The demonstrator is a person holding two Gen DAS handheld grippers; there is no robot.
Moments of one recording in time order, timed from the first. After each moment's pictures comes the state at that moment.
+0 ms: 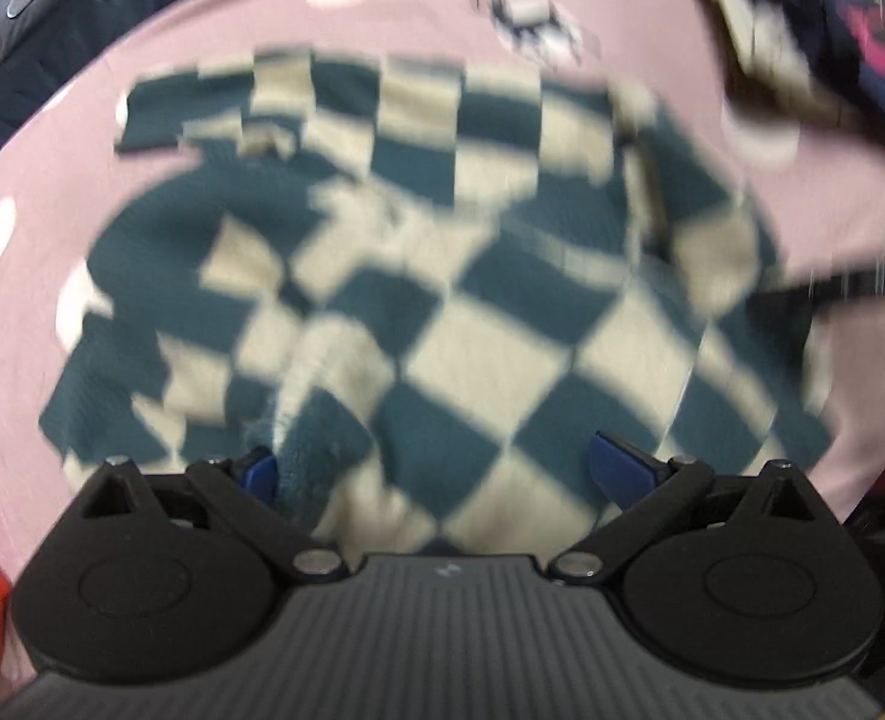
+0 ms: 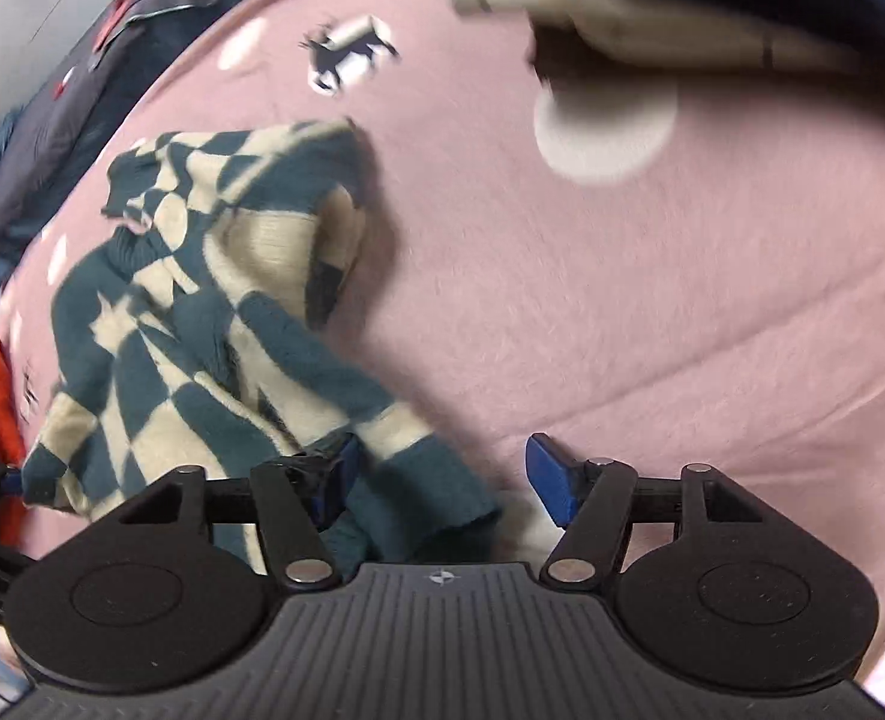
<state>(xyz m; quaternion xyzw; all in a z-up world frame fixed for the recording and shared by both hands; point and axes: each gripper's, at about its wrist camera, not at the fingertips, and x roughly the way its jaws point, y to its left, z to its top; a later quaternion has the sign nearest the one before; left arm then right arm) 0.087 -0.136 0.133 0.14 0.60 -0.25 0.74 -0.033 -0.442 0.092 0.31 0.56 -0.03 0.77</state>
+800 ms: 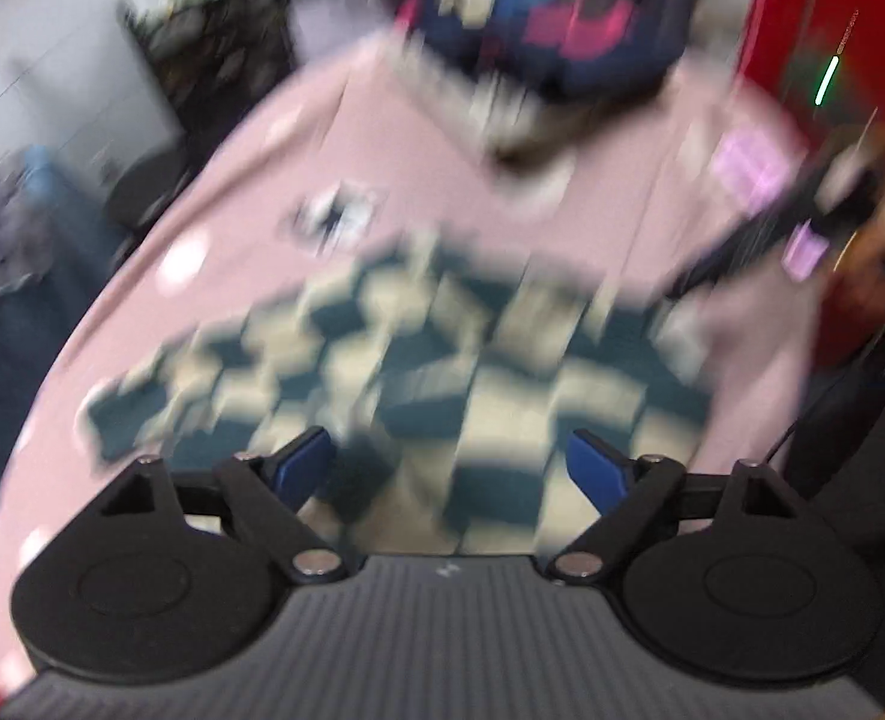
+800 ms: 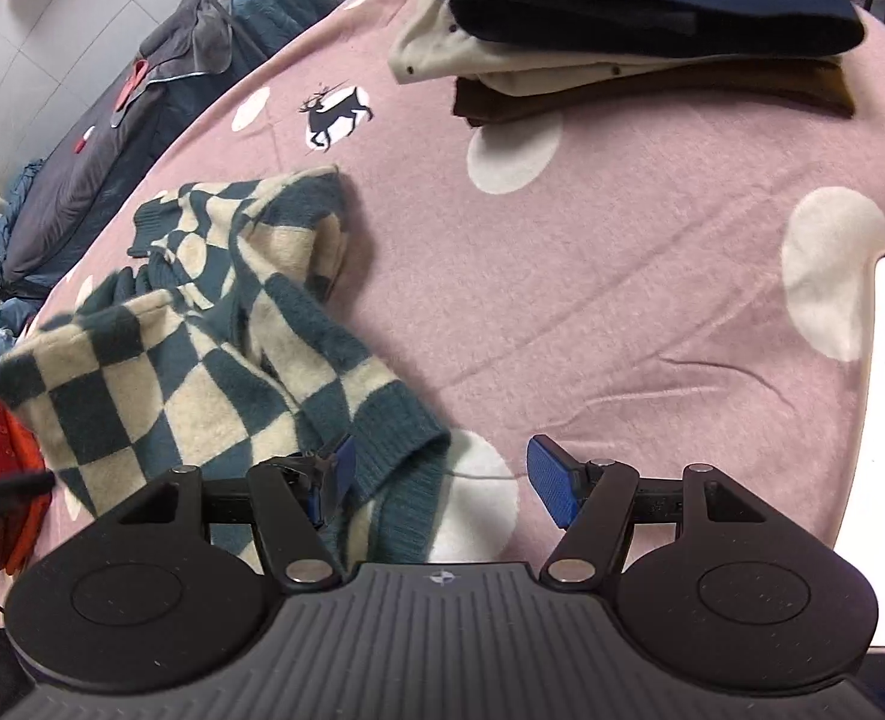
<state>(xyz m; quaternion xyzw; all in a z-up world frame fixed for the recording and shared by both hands) 0.025 -0.164 0.222 0.29 0.39 -0.45 0.75 -0.093 -0.454 0.113 0.28 0.51 -0.05 0.81</state>
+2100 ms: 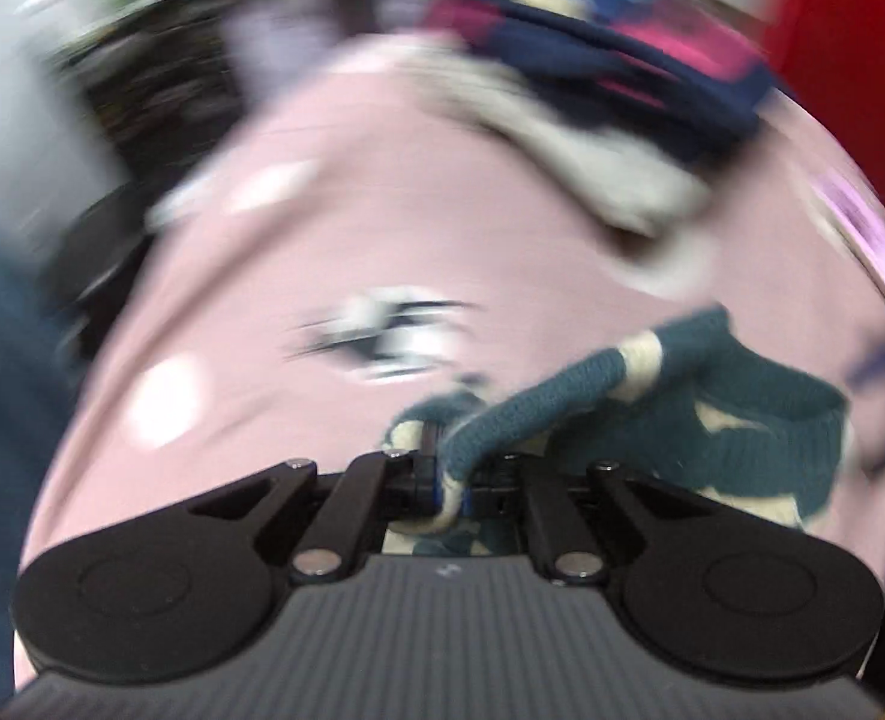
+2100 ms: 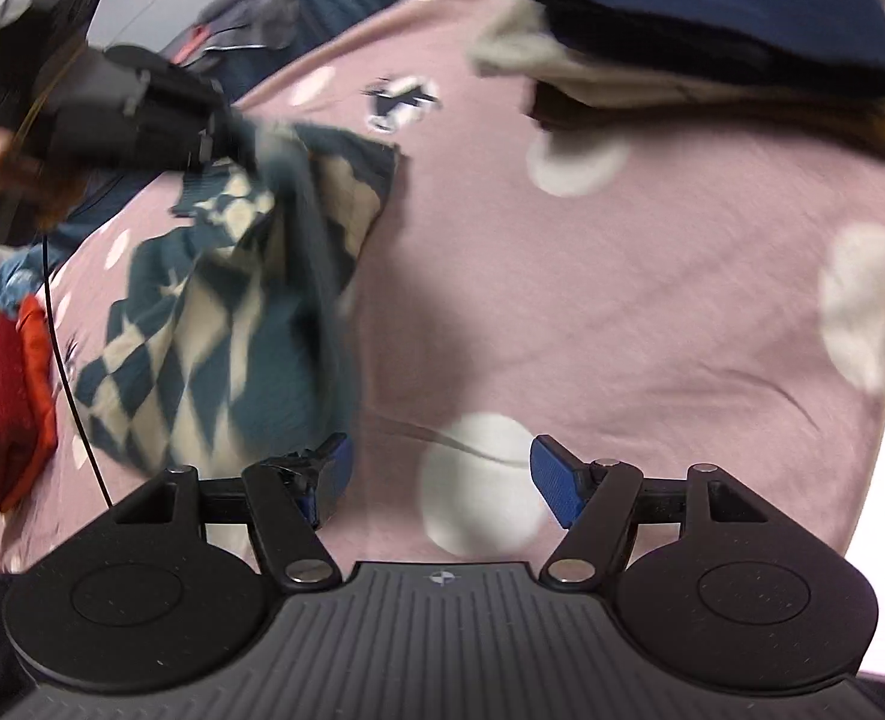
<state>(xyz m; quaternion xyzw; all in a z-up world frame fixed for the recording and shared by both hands) 0.201 -0.216 0.159 0.31 0.41 -0.46 0.72 -0.091 -0.432 0.125 0.22 0.50 0.01 0.84</state>
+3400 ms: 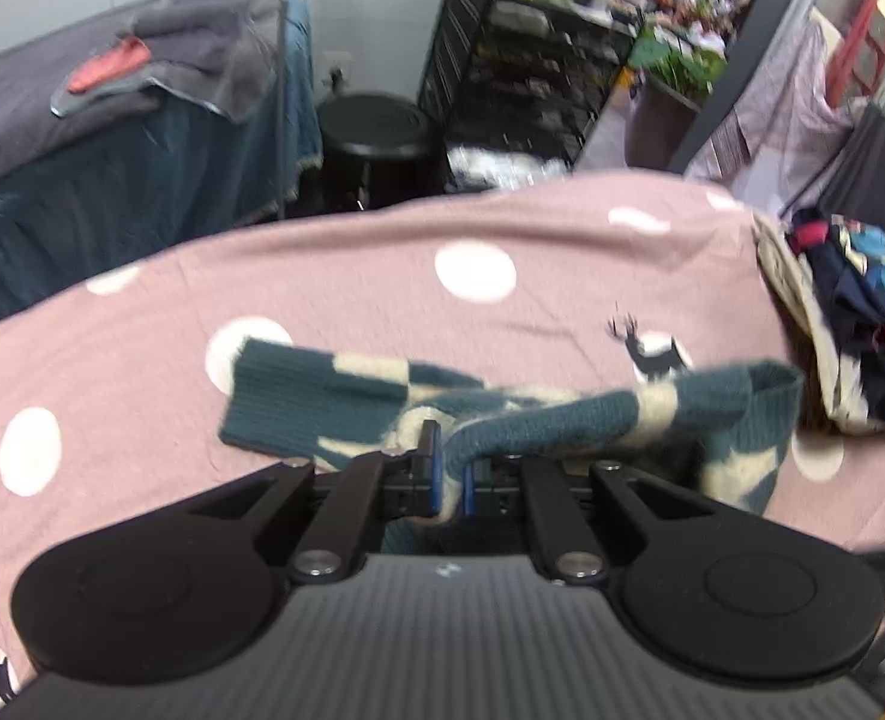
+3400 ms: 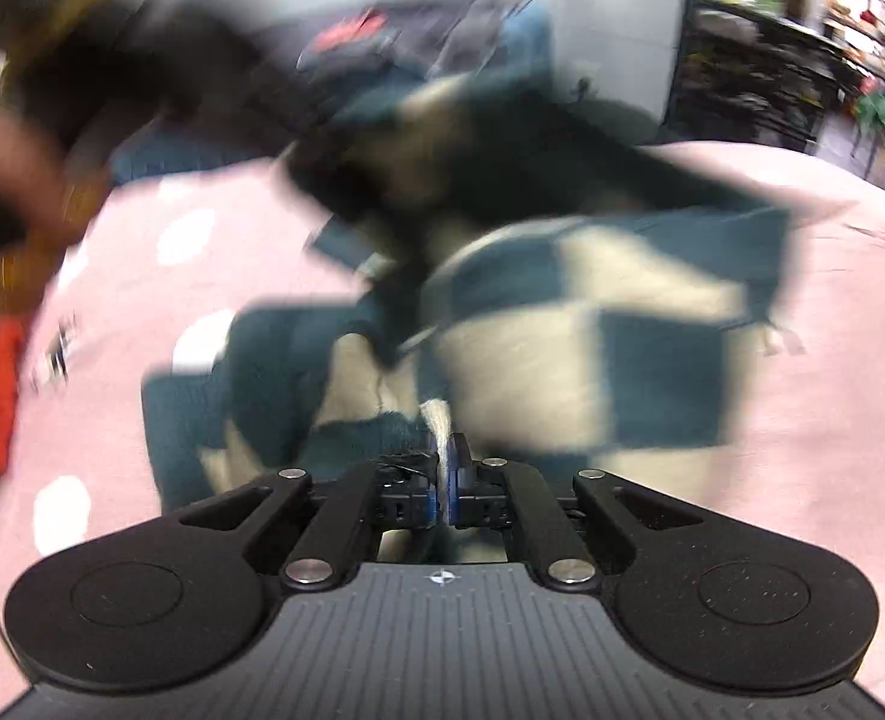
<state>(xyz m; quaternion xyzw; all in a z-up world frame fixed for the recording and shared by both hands) 0.249 -0.037 0.165 0.03 0.45 -0.27 0.85 0.054 -0.260 0.152 0.07 0.40 0.01 0.91</state>
